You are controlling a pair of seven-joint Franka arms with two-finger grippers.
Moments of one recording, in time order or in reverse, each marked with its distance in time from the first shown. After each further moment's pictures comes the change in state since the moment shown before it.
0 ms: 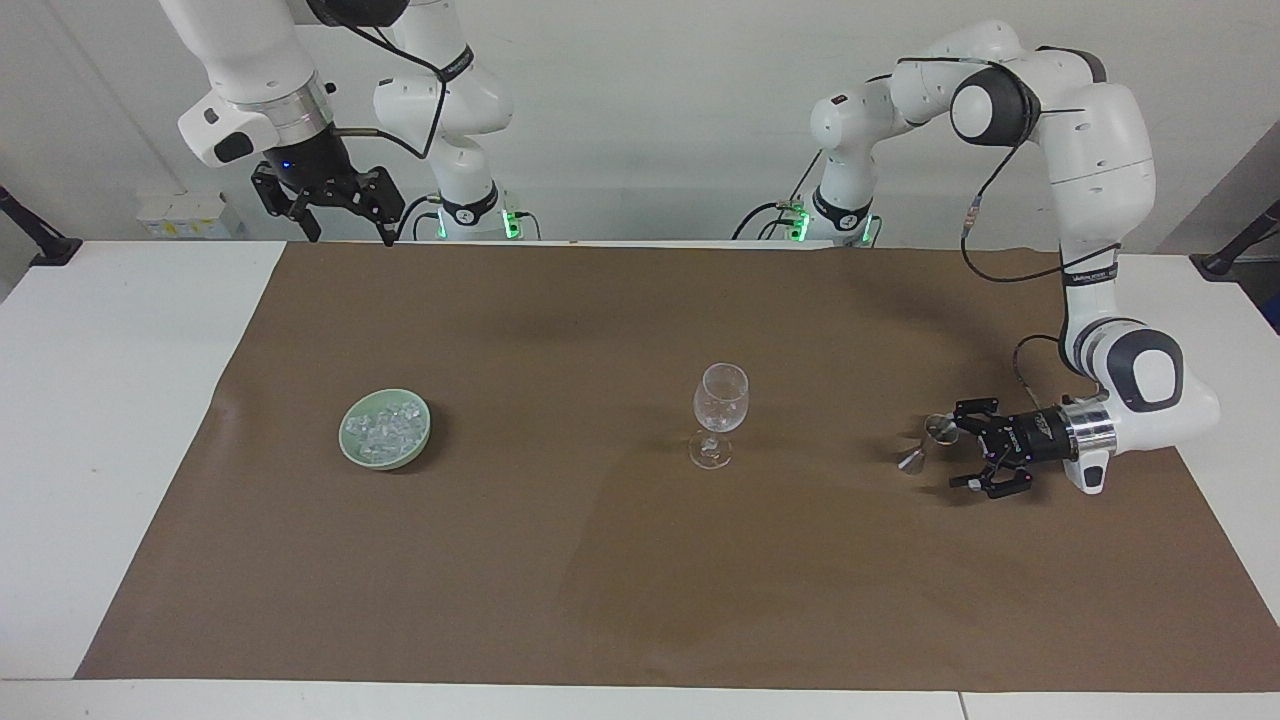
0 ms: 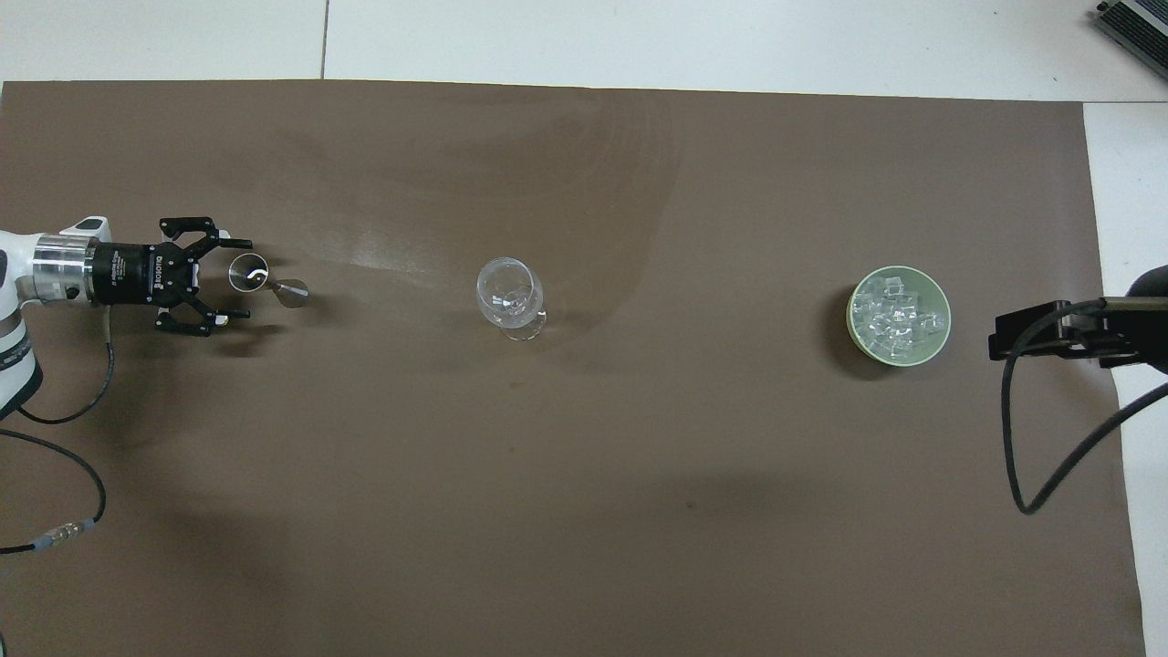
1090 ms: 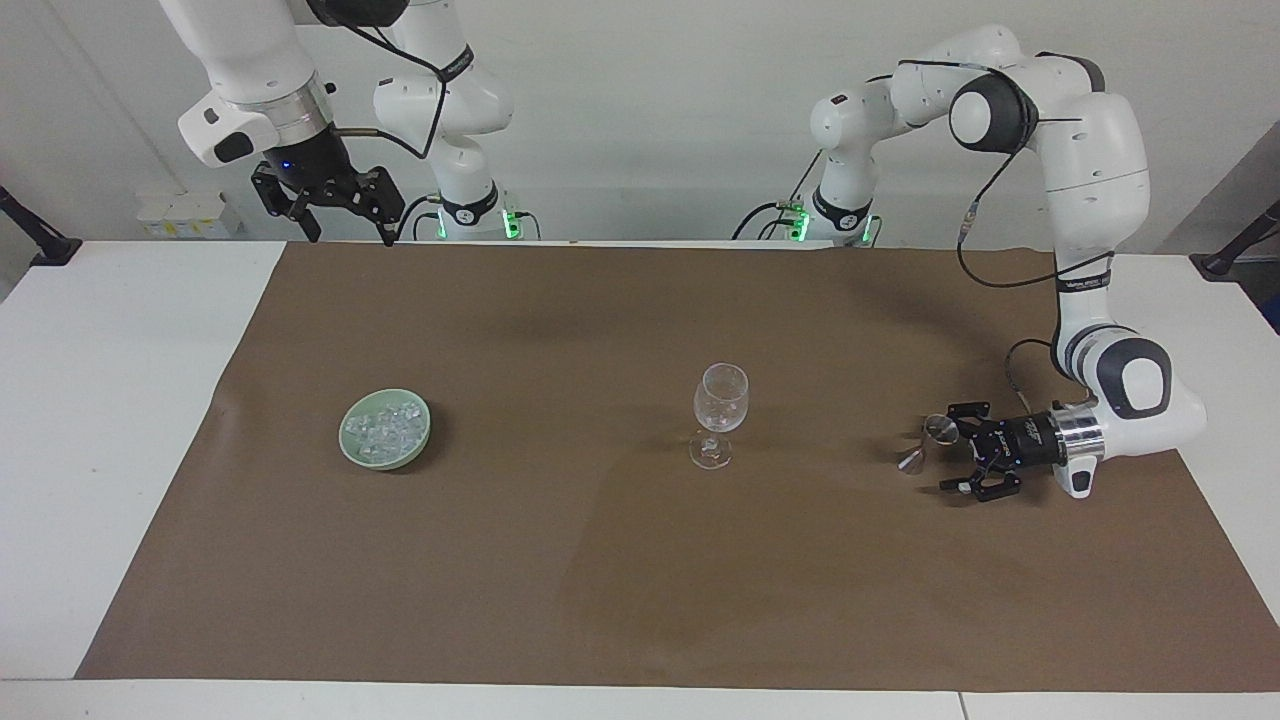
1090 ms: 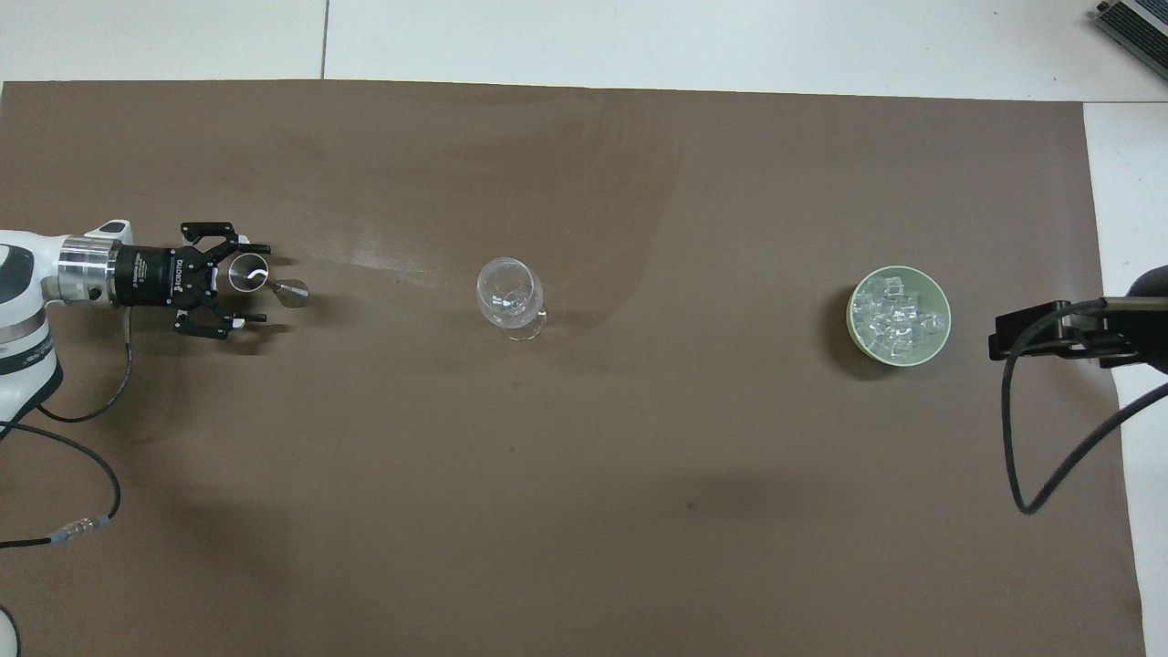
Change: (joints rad) left arm -0.001 0.025 -0.001 -0.001 0.000 0.002 0.002; right arm 0.000 0.000 0.000 0.000 0.000 0.000 0.000
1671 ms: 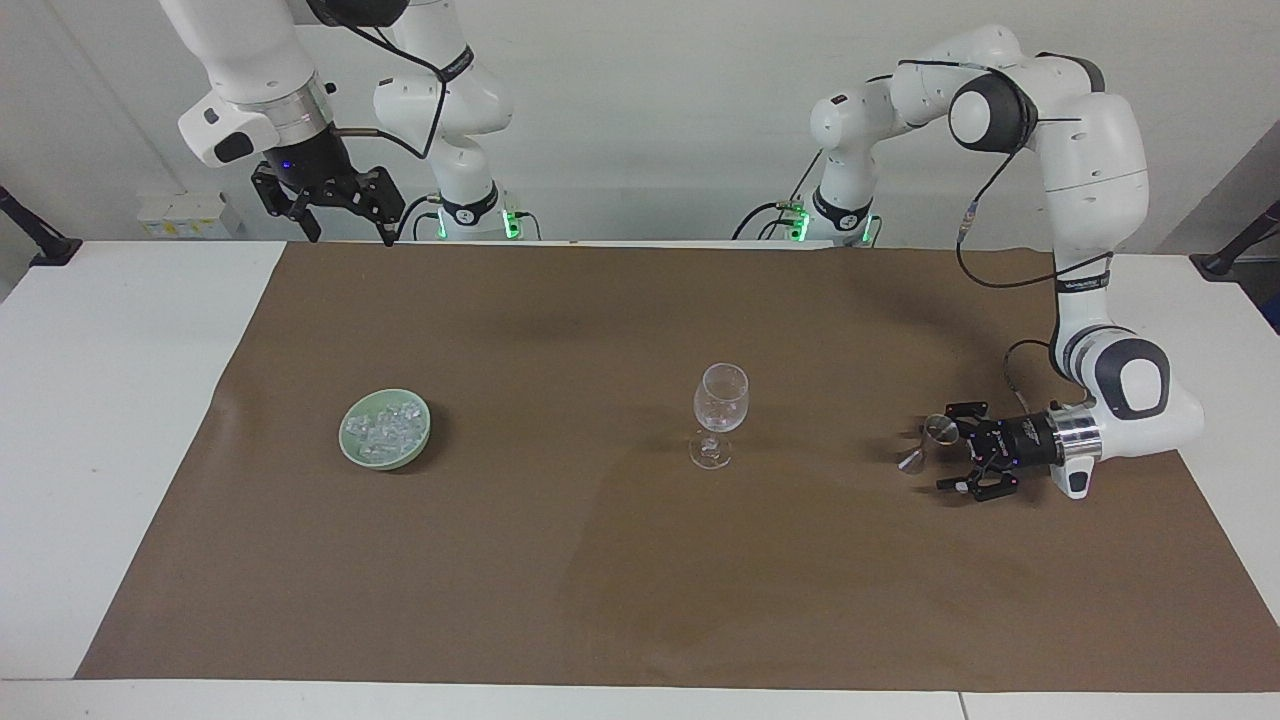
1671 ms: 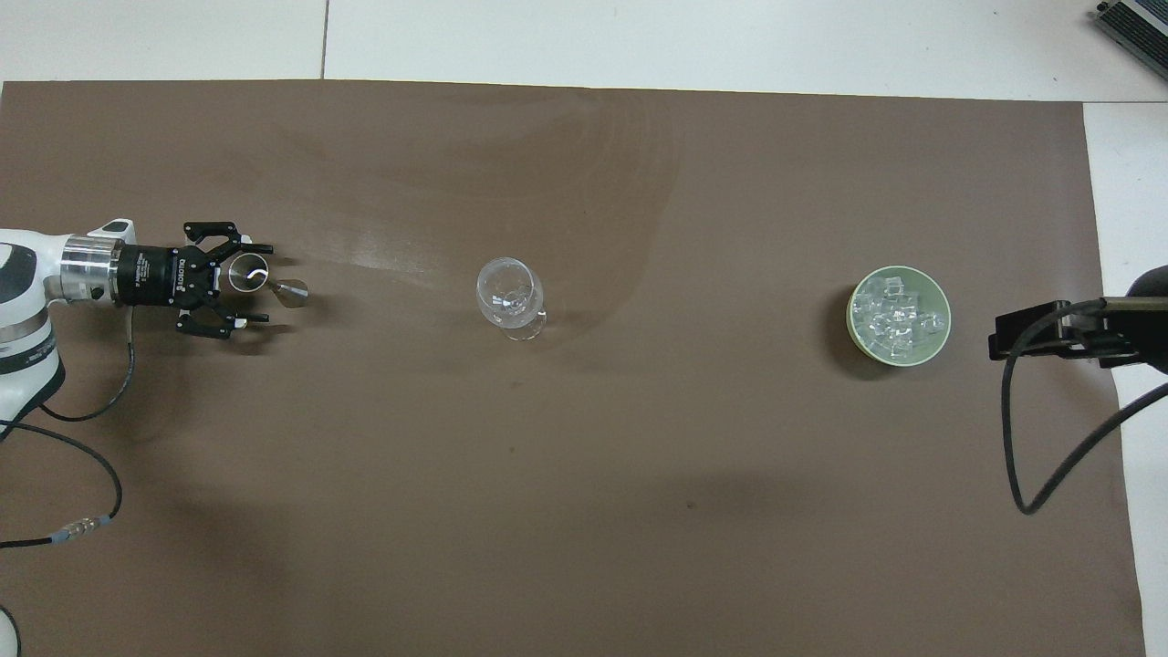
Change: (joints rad) left arm -0.001 0.000 -0.011 0.000 0.000 -0.005 0.000; right arm 0.000 0.000 0.000 0.000 0.000 0.000 0.000
